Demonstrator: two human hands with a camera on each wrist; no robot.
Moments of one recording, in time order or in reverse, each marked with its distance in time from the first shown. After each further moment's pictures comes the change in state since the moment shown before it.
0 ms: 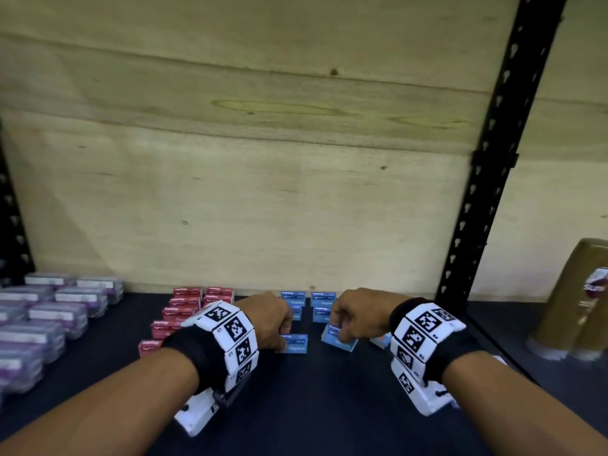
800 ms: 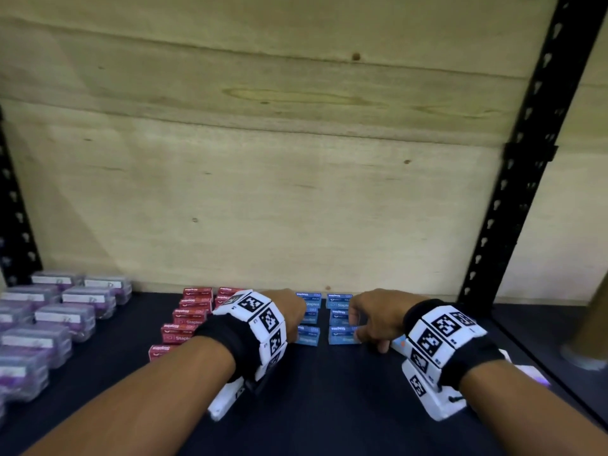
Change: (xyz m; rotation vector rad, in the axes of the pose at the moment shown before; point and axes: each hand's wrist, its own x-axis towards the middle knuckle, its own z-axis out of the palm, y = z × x) left_hand 0.021 0.002 -0.011 0.251 -0.132 -0.062; right_hand 0.008 -0.009 -0.005 0.021 -0.049 0.130
